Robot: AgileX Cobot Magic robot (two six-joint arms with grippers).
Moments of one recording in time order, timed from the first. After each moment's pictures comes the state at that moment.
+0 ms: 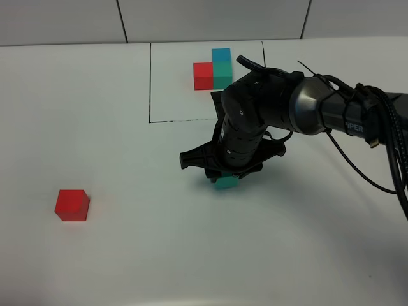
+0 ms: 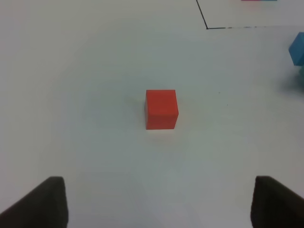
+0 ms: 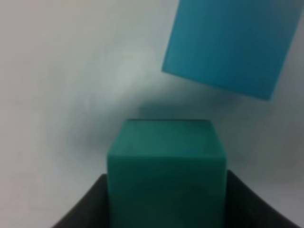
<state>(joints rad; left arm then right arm) -0.02 0.00 -0.51 -0.09 1.08 0.01 0.70 2.09 -1.43 0.00 0.77 0.55</state>
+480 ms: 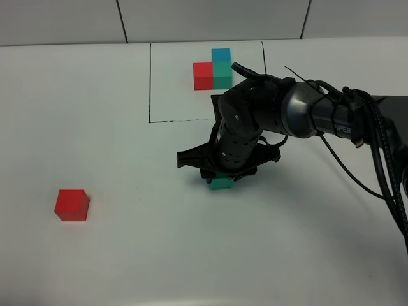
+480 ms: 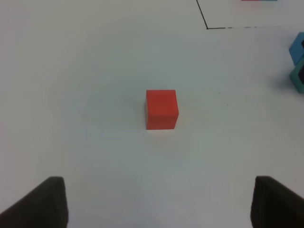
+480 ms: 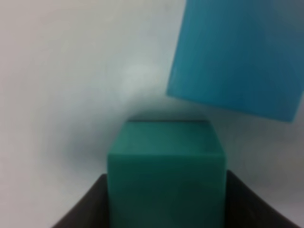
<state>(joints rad) -0.02 0.00 -0.51 -0.09 1.08 0.01 0.70 2.13 -1.44 0.01 0.72 0.60</state>
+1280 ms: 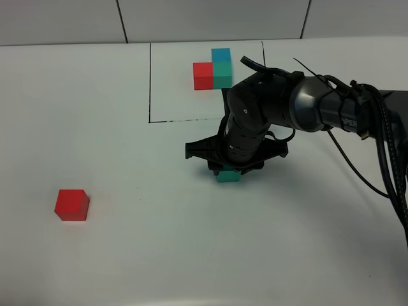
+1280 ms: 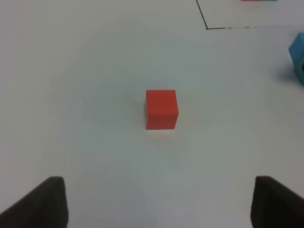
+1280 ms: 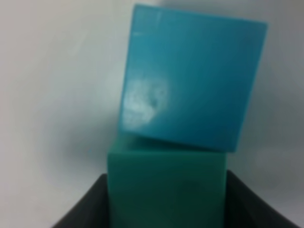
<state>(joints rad) -0.02 0.00 -0.51 -0.09 1.08 0.01 0.66 2.13 -1.44 -0.02 0.72 0.63</state>
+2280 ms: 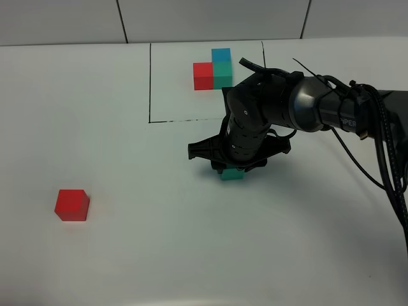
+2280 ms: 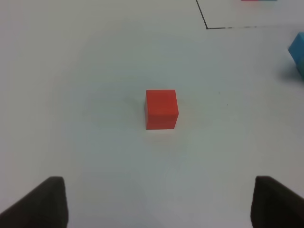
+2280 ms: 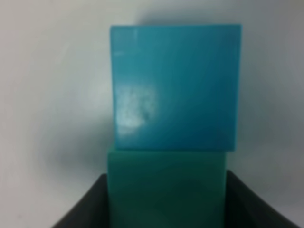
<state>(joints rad) -0.02 0.00 -0.51 -0.09 1.08 0.01 0.66 2.14 -1.45 -0.06 0.72 0.63</state>
